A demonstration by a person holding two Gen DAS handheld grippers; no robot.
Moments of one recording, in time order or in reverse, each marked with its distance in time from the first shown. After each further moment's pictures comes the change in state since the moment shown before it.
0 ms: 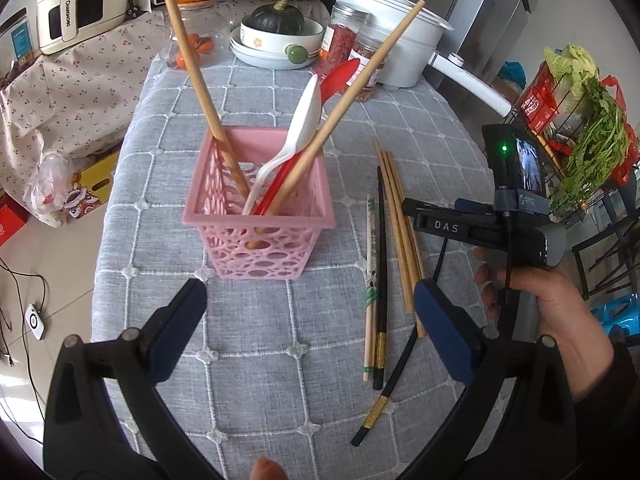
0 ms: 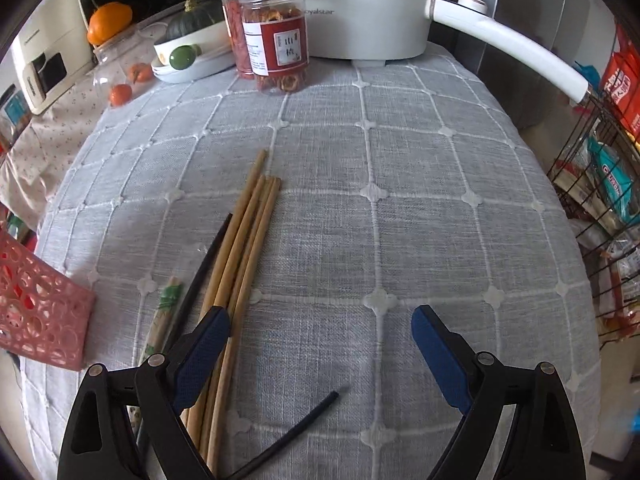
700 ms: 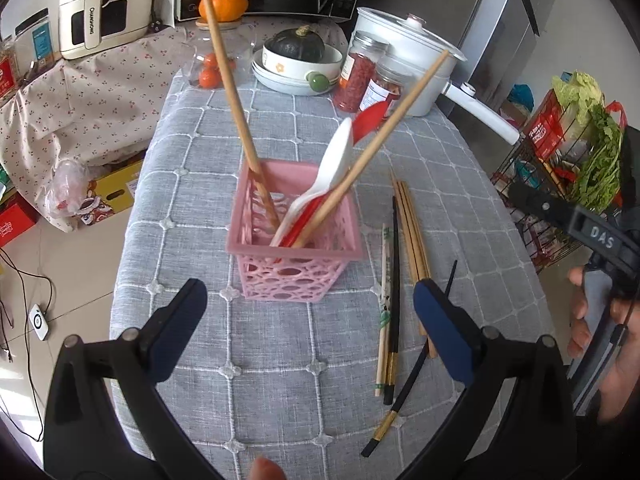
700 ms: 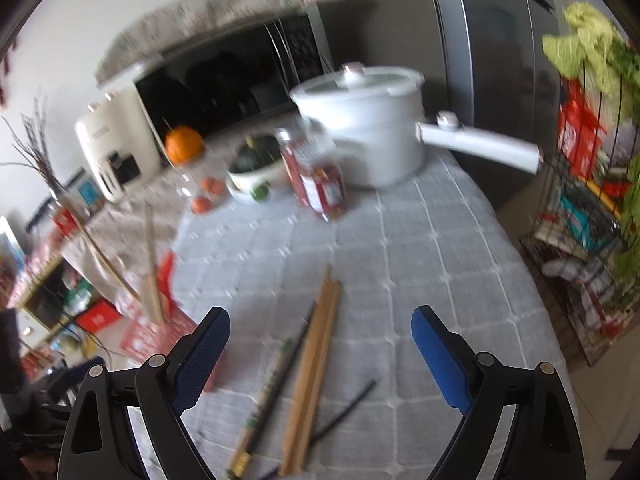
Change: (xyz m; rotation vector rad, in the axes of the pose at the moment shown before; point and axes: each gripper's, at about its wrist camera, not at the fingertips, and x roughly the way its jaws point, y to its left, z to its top) left arm -0.011 0.014 0.007 -0.037 -0.072 0.024; right arm -0.139 -0.008 0.000 0.080 -0.258 0.158
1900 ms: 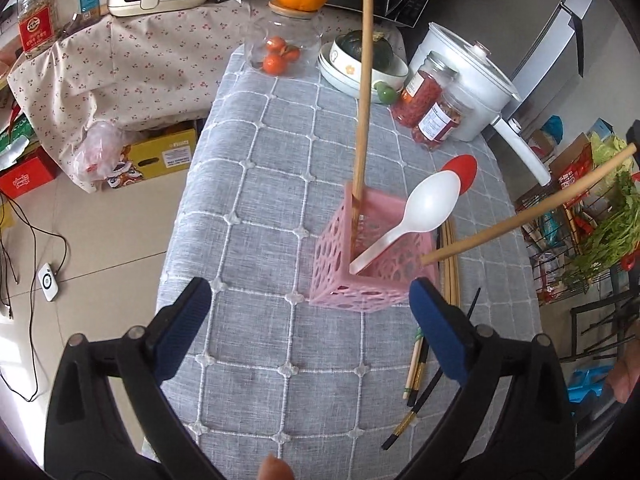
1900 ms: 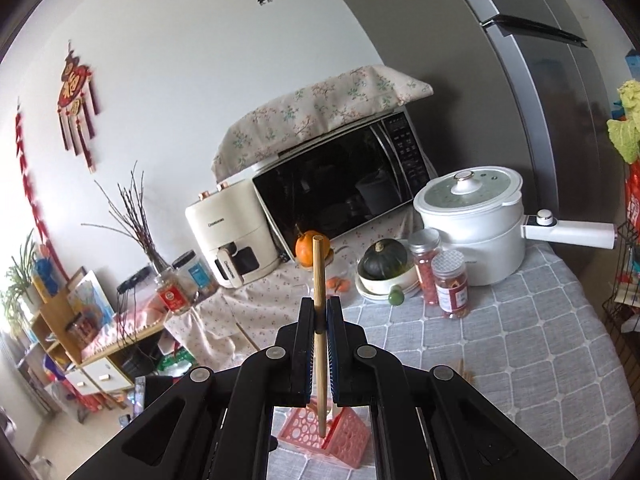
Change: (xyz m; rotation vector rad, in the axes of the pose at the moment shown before) left arm -0.015 0.058 0.022 -0.166 0.062 0.038; right arm -0.082 0.089 0.038 0.009 -0.344 0.358
